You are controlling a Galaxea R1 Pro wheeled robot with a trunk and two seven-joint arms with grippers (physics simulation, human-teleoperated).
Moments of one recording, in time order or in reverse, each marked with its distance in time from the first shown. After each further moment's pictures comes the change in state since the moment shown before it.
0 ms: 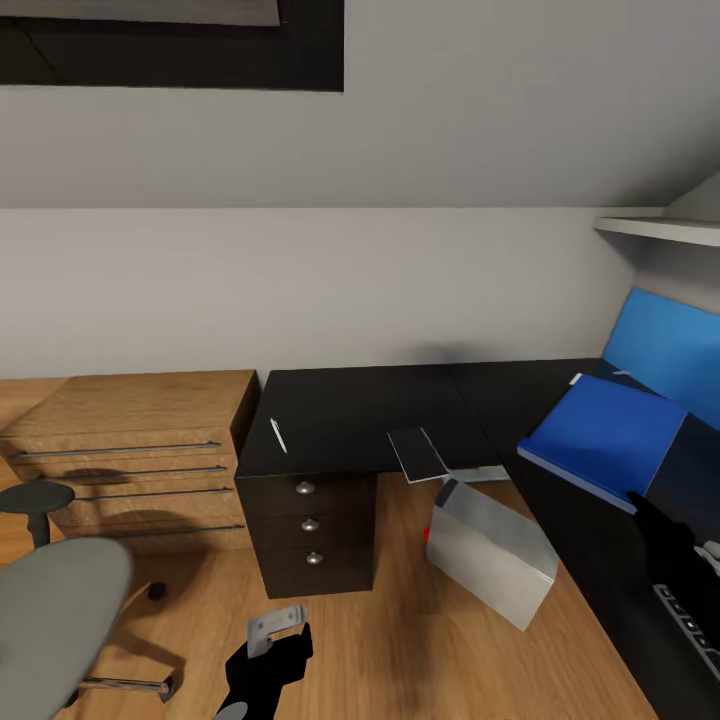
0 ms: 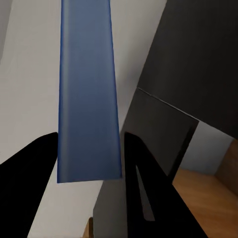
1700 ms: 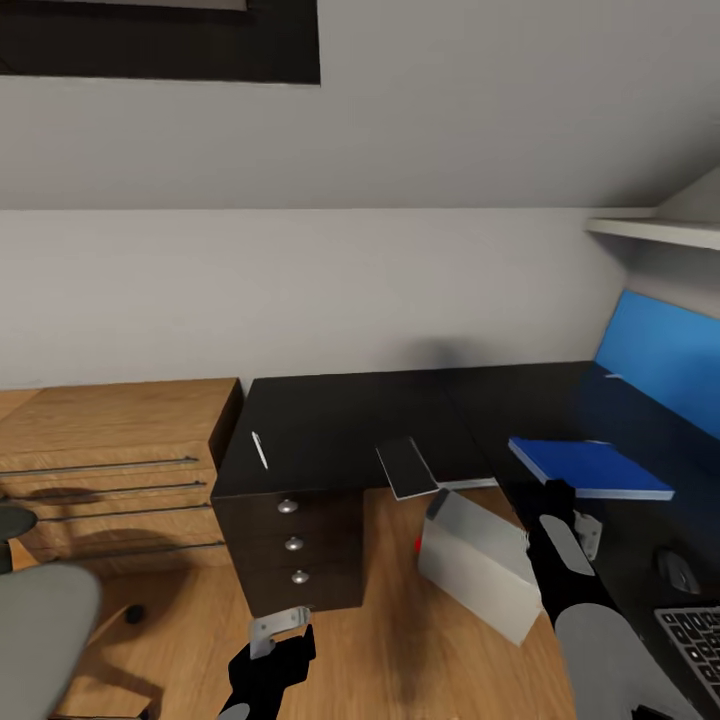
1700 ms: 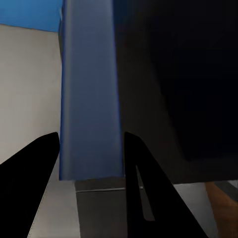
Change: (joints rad) left arm 0.000 -0.002 -0.008 0.005 0.002 0.000 -0.005; right arm -0.447 0.055 0.405 0.749 -0.259 -1.048 -0.291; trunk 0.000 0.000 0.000
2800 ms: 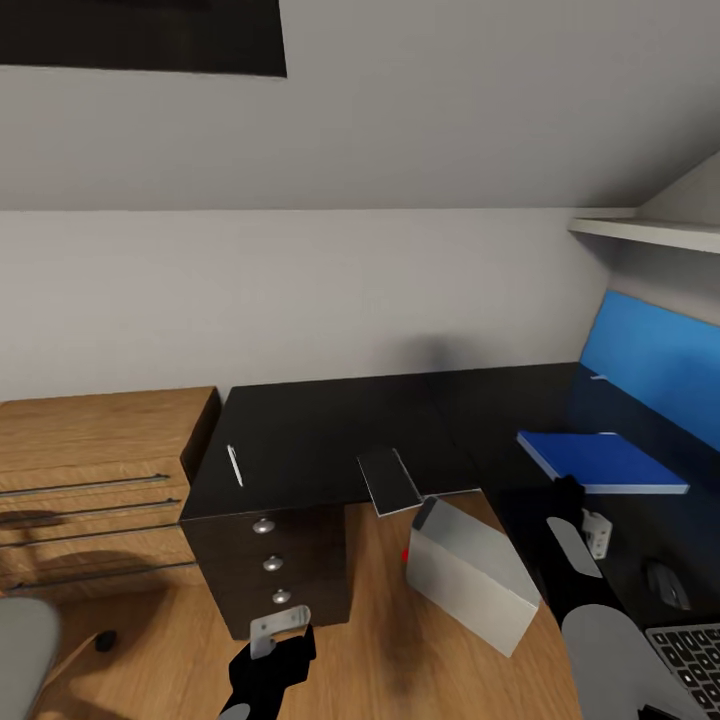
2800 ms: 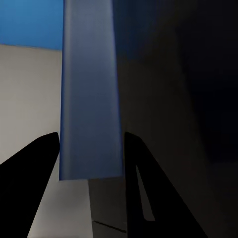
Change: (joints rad) left arm 0.000 -0.001 -0.001 -0.001 -0.001 0.000 0.001; right arm 0.001 -0.017 -0.018 0.008 -0.004 -0.001 0.075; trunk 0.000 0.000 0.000
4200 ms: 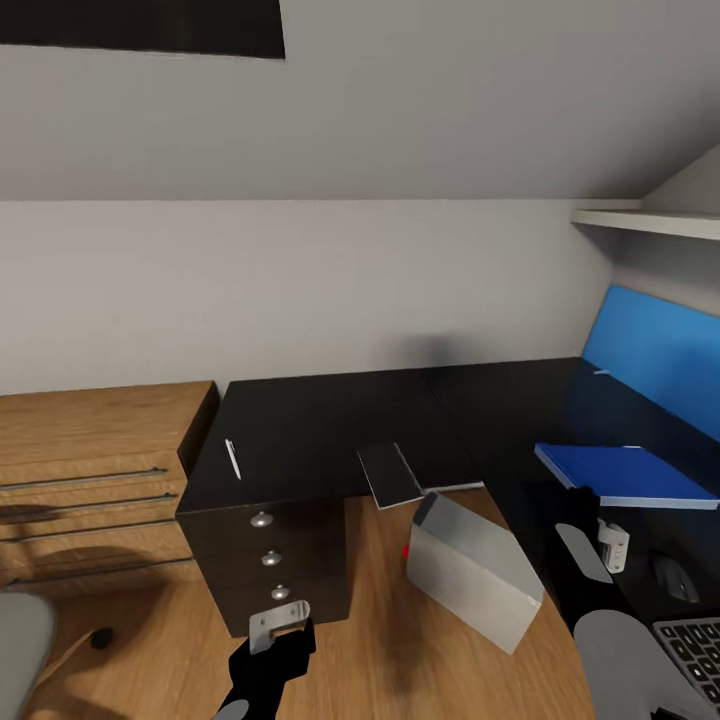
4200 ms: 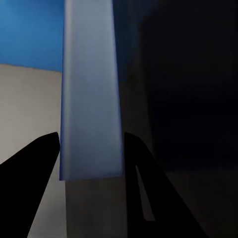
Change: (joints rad) left arm 0.000 -0.002 0.003 -0.022 0.001 -0.002 0.002; right arm 0.009 -0.039 0.010 0.032 0.005 -0.062 -0.019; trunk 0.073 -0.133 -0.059
